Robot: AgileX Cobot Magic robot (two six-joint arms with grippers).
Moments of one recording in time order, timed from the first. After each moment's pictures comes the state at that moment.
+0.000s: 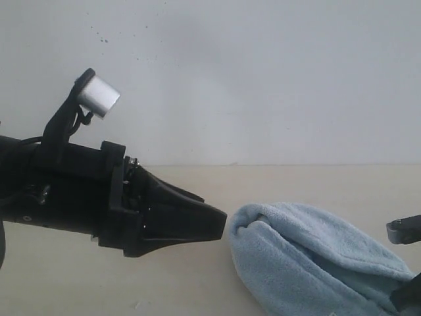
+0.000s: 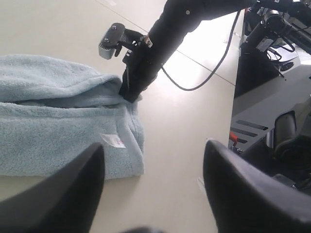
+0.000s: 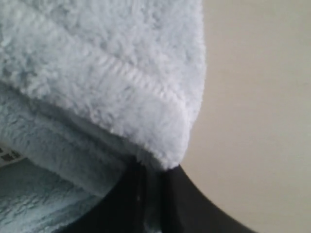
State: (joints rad) left arm -0.48 1.35 -0.86 -1.42 0.84 1.35; right arm -0.03 1.79 -0.84 -0.06 0.54 -0.22
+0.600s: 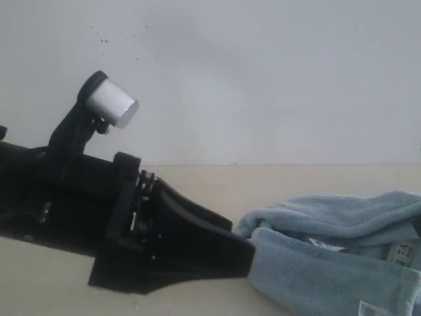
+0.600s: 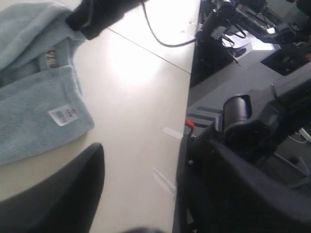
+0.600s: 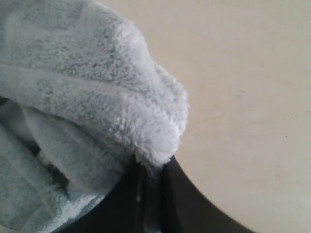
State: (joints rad) left arm -0.57 1.35 -0.86 -1.45 0.92 1.36; right arm -0.02 1.38 -0.84 -0.11 0.51 -0.17
